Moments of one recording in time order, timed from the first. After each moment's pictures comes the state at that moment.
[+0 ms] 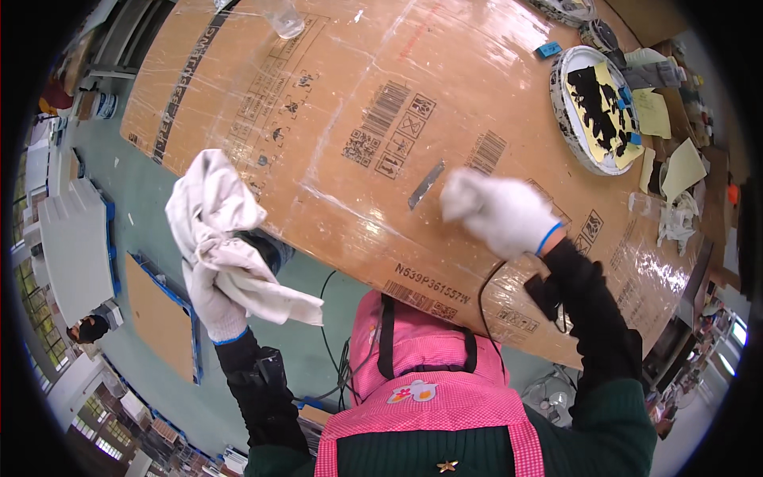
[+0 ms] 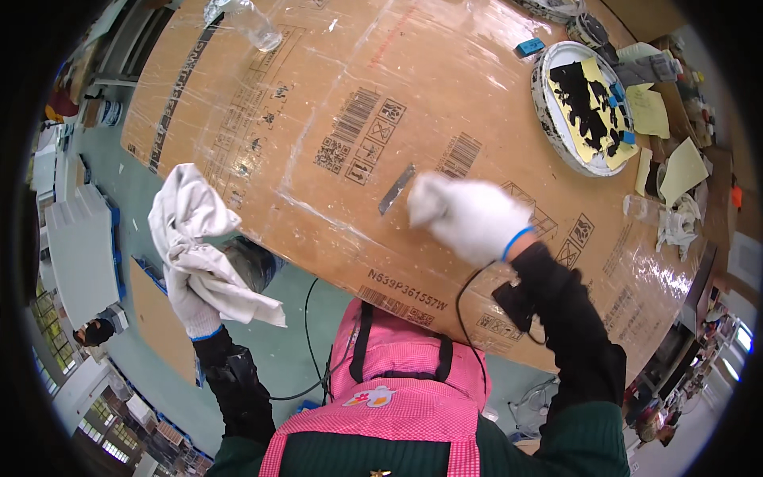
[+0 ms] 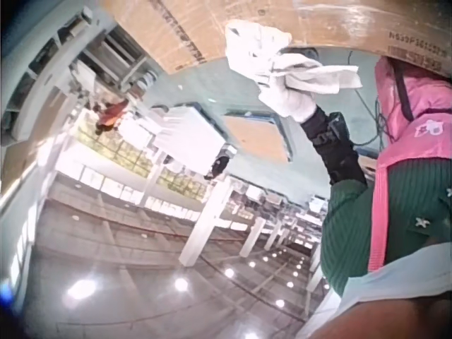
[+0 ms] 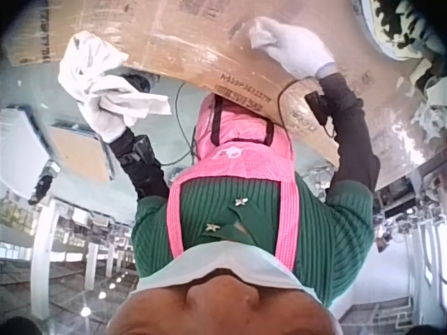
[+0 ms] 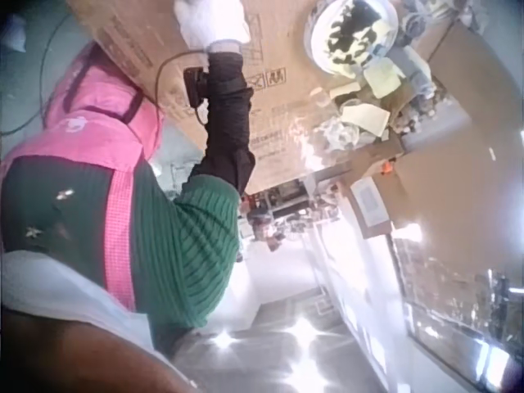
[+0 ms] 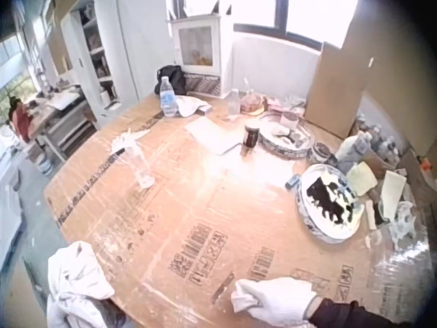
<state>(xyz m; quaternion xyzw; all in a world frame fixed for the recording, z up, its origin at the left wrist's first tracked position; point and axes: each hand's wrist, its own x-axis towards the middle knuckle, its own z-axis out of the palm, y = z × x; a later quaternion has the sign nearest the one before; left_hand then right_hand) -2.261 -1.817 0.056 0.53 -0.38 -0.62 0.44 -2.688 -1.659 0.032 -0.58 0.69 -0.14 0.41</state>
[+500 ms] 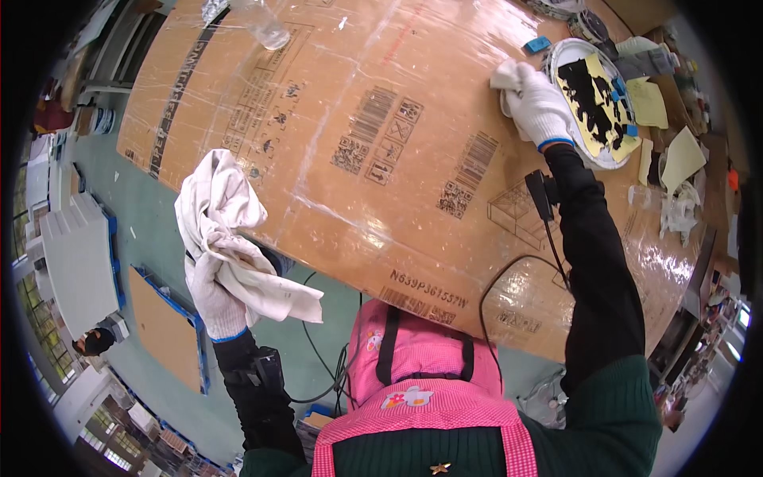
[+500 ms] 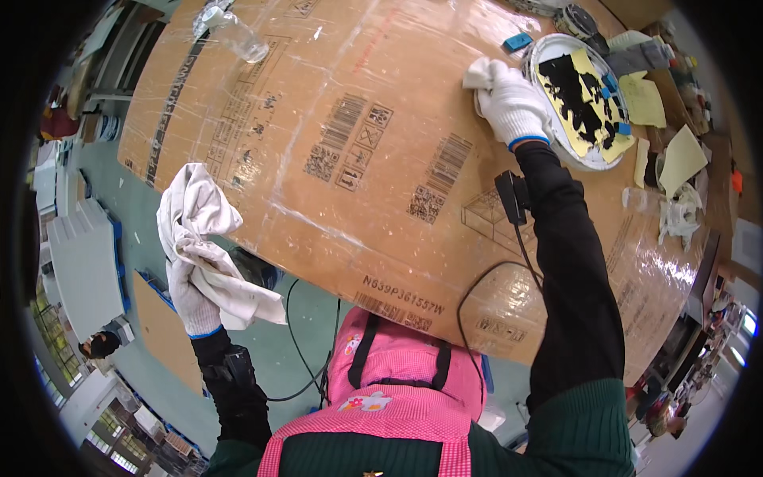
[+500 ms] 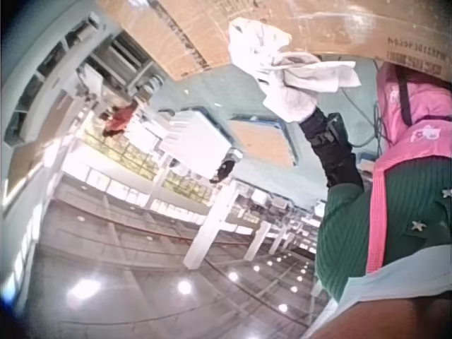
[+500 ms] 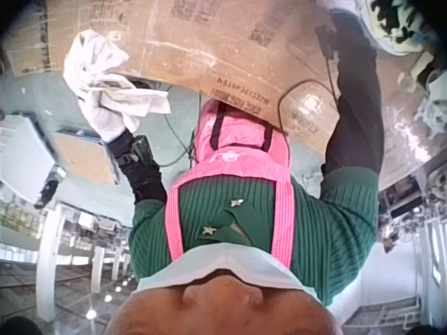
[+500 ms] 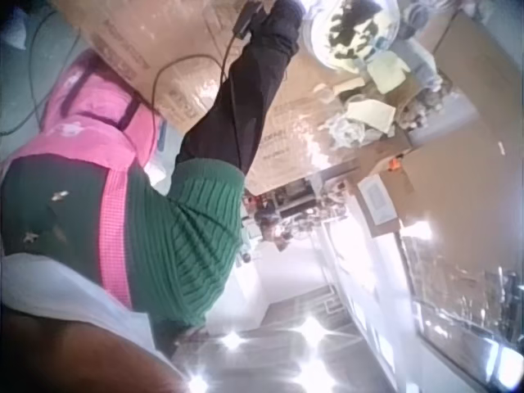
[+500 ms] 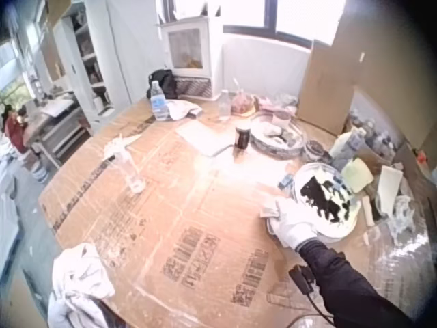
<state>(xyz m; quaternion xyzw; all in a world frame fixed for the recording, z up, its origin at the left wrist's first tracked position) -2.284 -1.834 0.041 0.44 -0.38 -0.70 0.41 -2.825 -1.727 -0.035 -0.46 0.89 -0.07 0.03</state>
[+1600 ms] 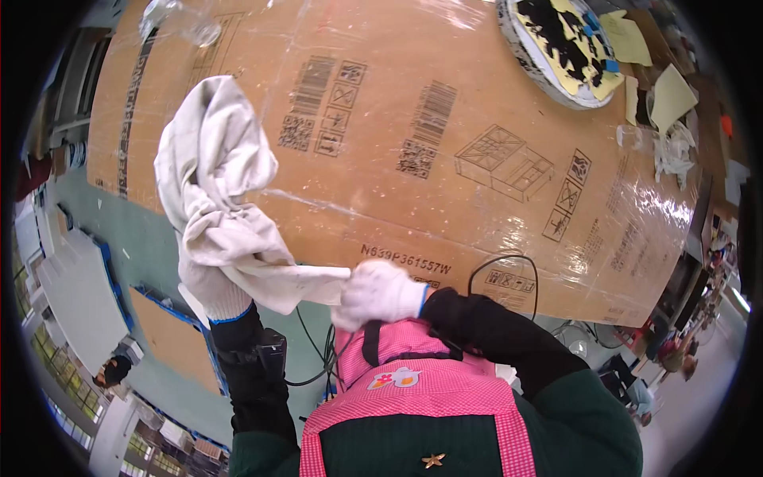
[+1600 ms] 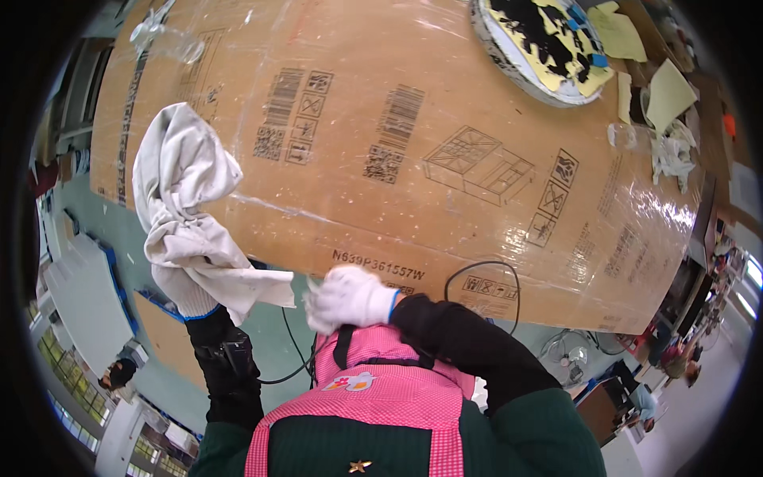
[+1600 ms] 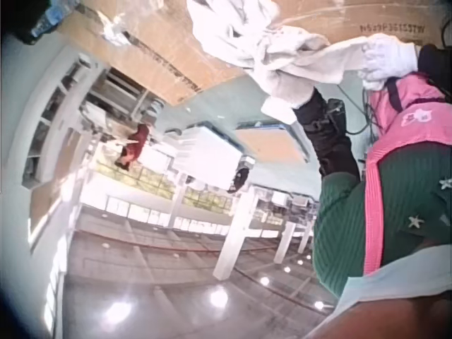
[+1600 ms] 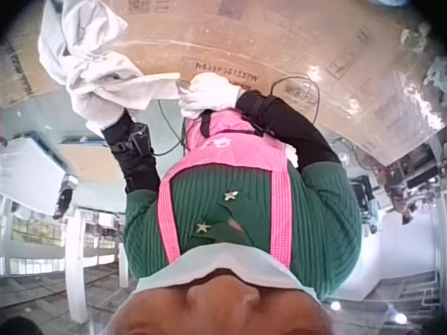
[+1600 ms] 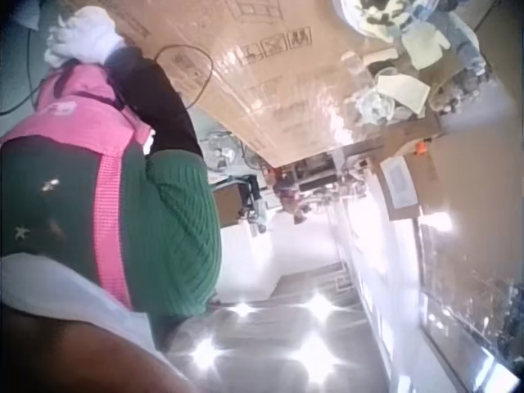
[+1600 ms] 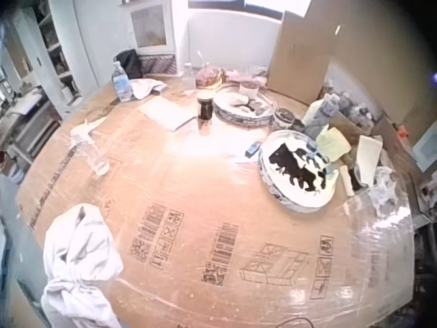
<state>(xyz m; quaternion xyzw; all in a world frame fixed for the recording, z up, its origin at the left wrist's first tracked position) -2.348 -1.811 0.026 0.35 -0.36 -0.77 0.39 -2.497 -1.579 -0.071 -0.75 0.54 -0.25 0.30</state>
